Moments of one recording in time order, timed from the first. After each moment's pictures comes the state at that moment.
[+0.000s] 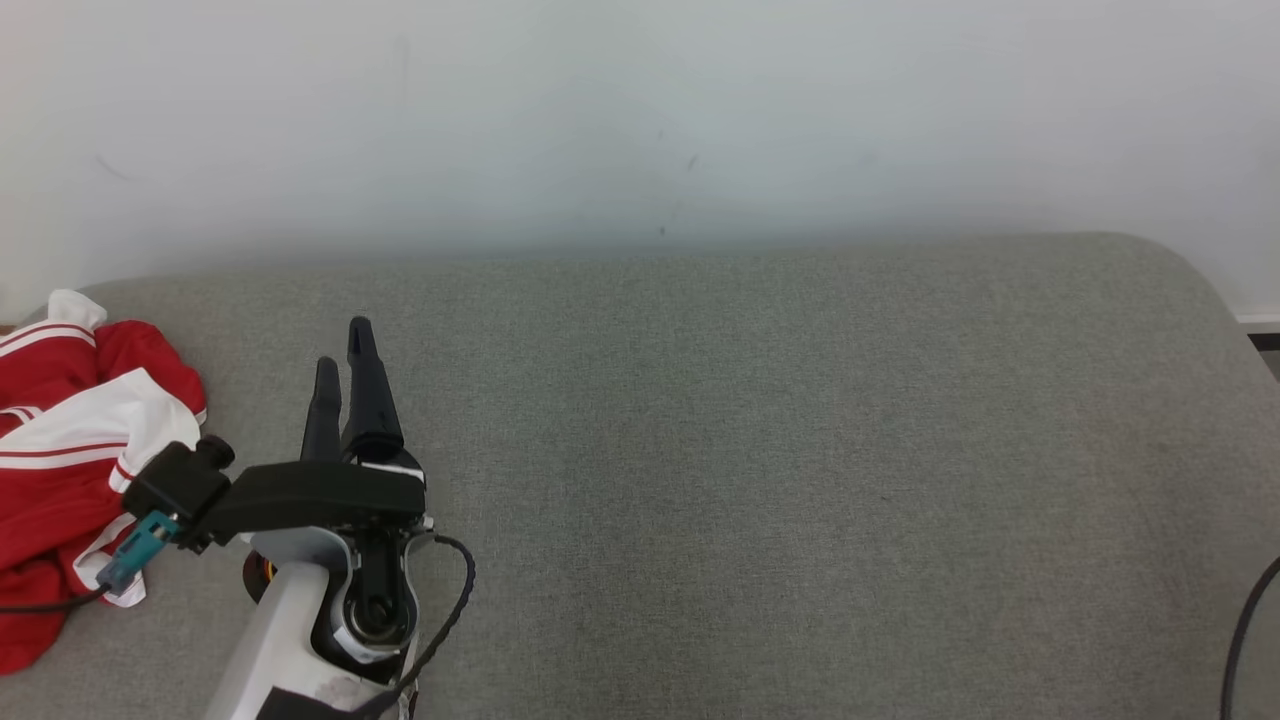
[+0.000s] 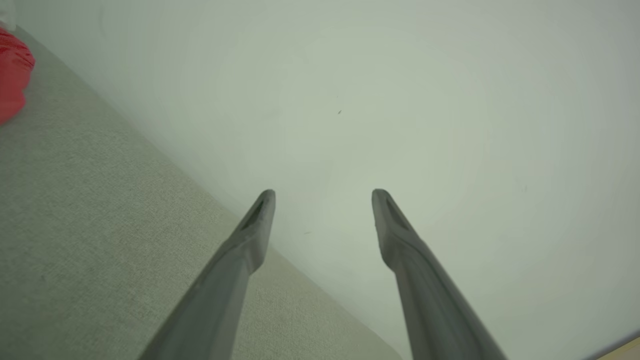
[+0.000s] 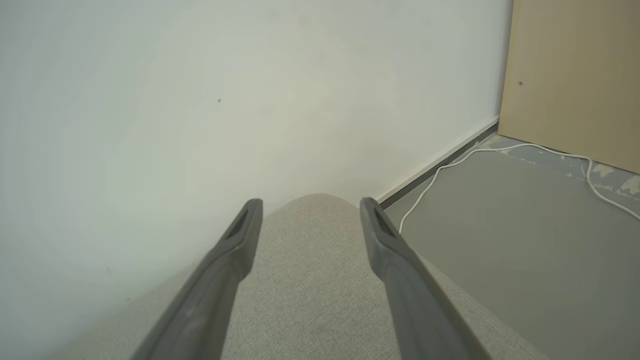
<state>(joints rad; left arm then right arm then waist) -0.56 0.05 -0.22 0.31 -1.06 0.14 -0.26 -0.67 -0.42 -0.42 0.59 0.23 0.13 0.19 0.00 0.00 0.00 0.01</state>
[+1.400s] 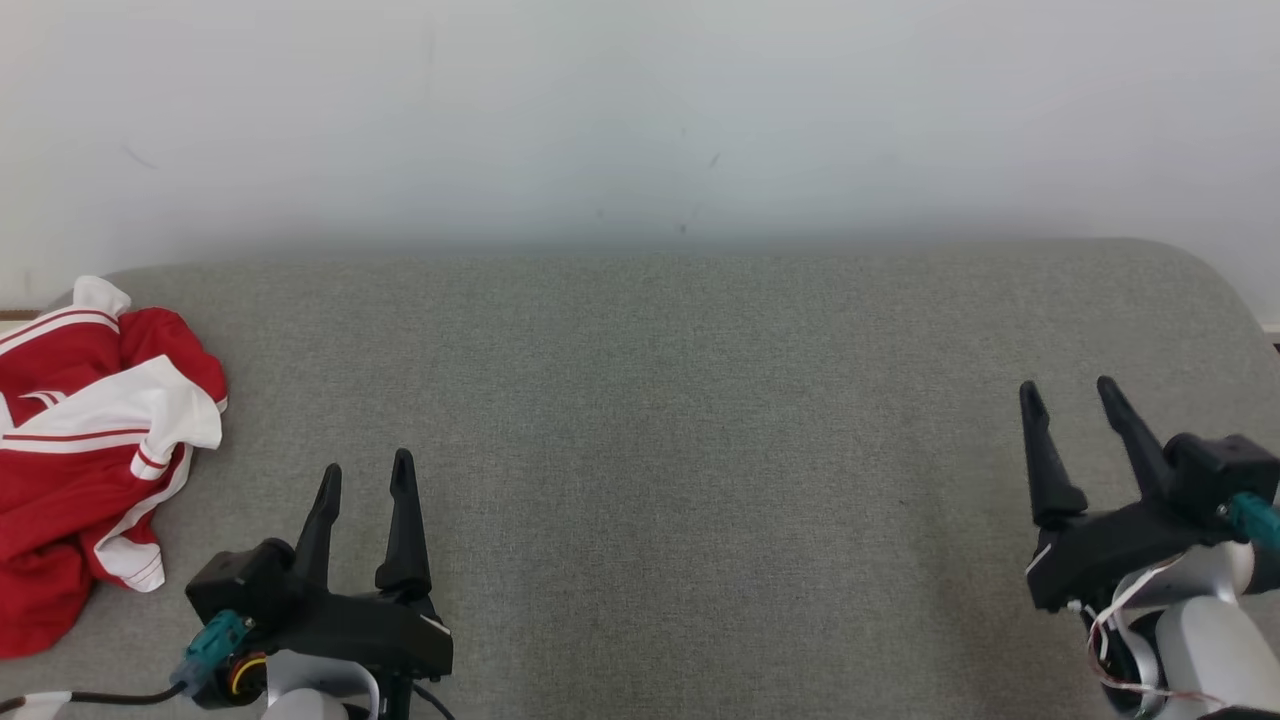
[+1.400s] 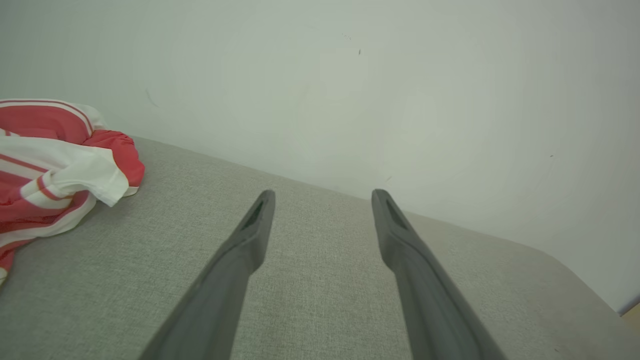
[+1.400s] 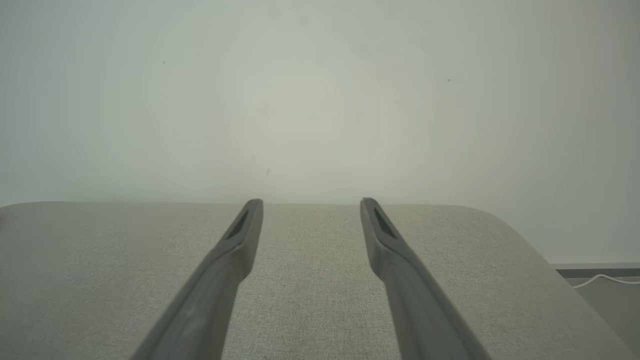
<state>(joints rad) -0.33 0.05 -0.16 0.24 -0.43 0.12 -0.22 -0.31 -0.28 0.15 0.23 0.23 0.13 -0.09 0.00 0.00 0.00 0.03</state>
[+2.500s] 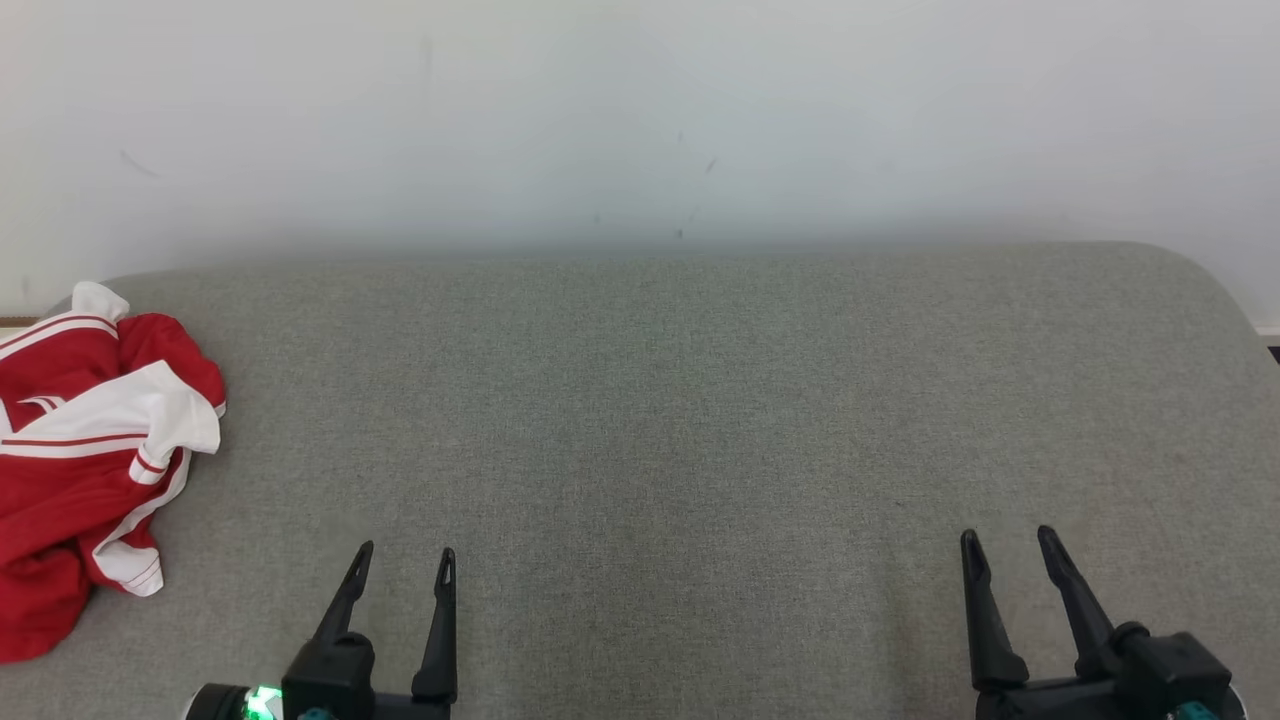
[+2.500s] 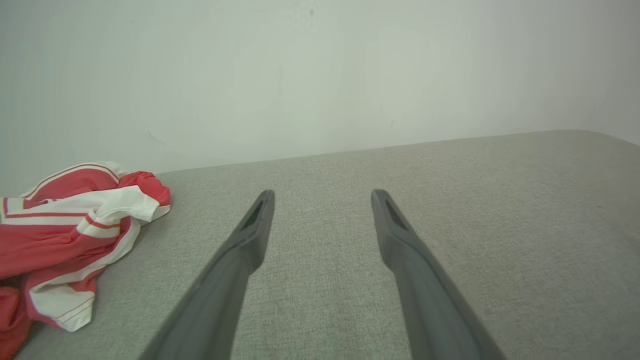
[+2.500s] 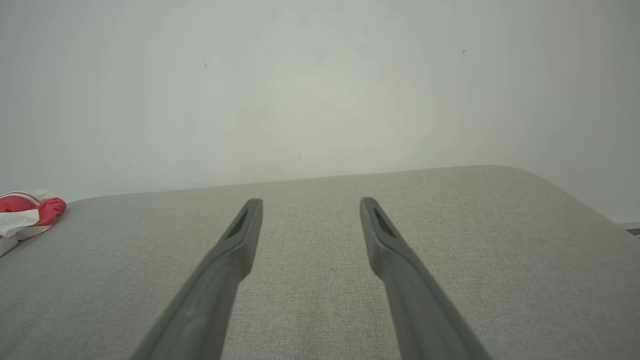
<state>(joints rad) -0.14 0.08 -0.18 0.10 -0.03 0.14 -0.18 0.01 -0.13 0.17 0.04 0.18 0.13 -0.26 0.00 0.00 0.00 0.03</state>
